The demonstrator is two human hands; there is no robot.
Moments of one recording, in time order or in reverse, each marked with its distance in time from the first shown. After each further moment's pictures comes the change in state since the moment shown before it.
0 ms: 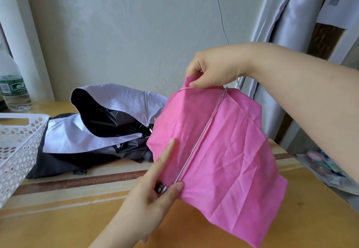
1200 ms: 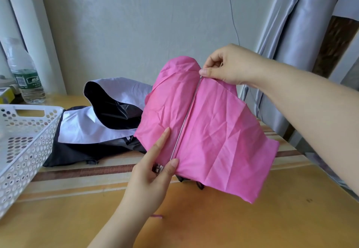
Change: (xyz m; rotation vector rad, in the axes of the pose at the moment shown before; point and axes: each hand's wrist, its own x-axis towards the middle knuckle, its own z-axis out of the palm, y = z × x) left_hand 0.004 -0.014 -0.003 -0.046 0.281 -0.106; right_hand 0.003 0.017 0.034 0.415 0.469 0.247
